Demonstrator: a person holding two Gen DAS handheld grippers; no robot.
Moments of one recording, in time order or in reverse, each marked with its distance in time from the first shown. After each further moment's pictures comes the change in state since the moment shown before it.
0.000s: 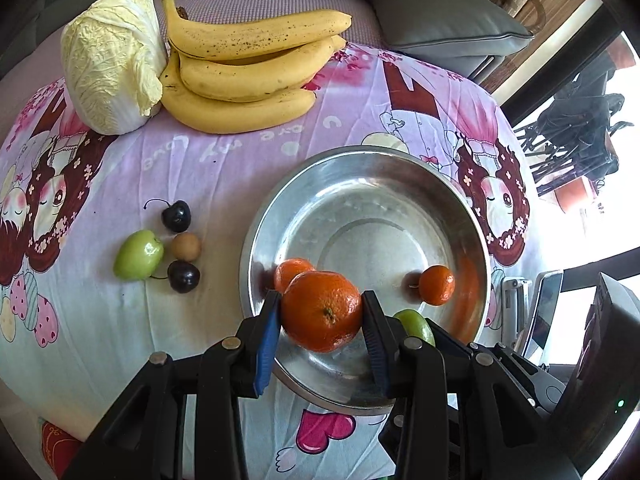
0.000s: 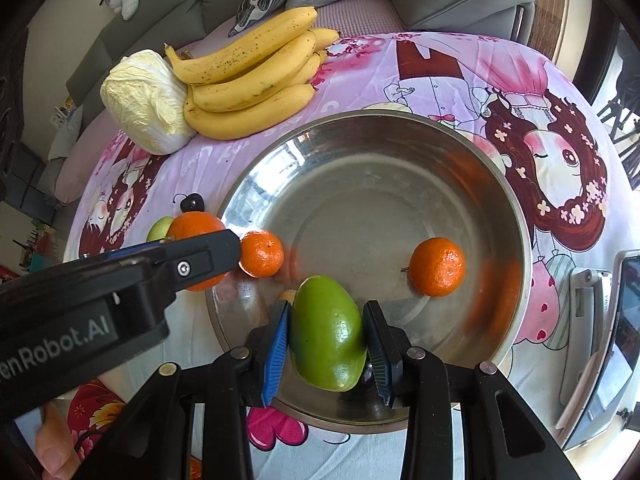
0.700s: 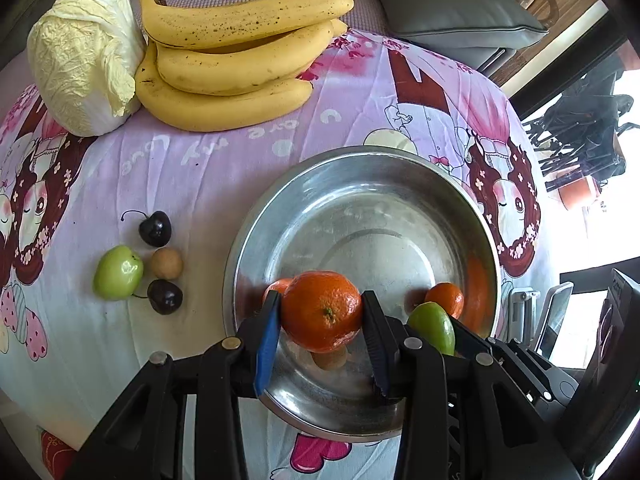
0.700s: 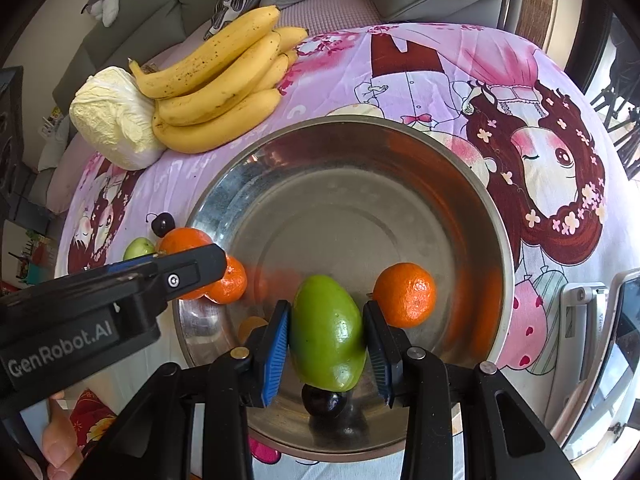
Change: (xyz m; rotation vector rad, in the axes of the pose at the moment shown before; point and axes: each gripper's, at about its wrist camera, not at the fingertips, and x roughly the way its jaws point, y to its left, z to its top) left arm 0.029 -0.006 0.019 -0.012 0.048 -0.003; right arm 0.011 -0.019 0.026 0.040 0.027 -0.019
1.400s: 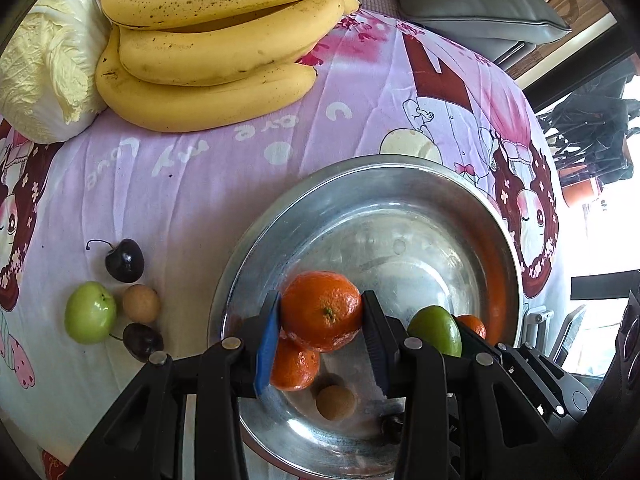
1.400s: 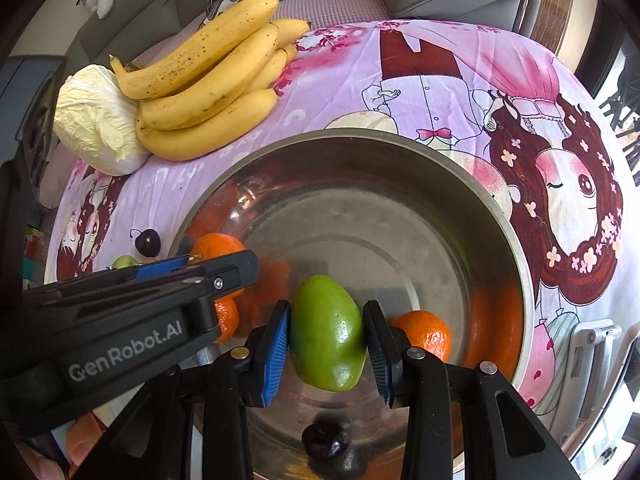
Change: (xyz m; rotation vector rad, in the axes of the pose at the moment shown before) left arm 0.043 0.003 0.025 -0.004 0.054 -0.021; right arm 0.022 0.007 0.029 -0.017 0.028 -0.024
